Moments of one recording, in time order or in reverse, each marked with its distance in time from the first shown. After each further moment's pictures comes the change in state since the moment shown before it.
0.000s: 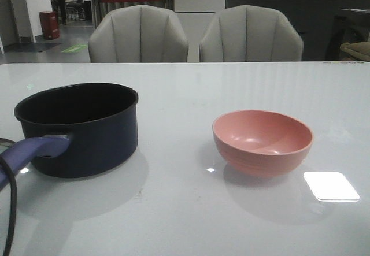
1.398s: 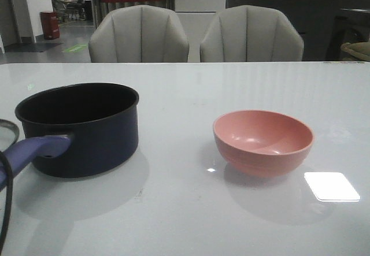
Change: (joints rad) left arm 0.000 0.030 -0.085 0.014 0.050 0.009; right arm 0.000 0.000 0.000 0.000 0.000 0.000
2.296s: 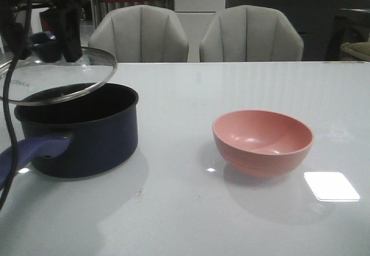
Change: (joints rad) left arm -0.372 -0.011 -0.323 0.026 0.160 0.096; right arm 0.000 0.000 0.000 0.000 0.000 0.000
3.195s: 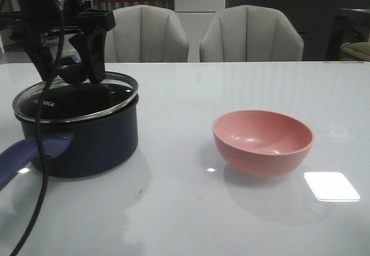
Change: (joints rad) left arm -0.037 0.080 -0.002 -0.033 -0.047 0.000; right arm 0.000 0.000 0.000 0.000 0.000 0.000
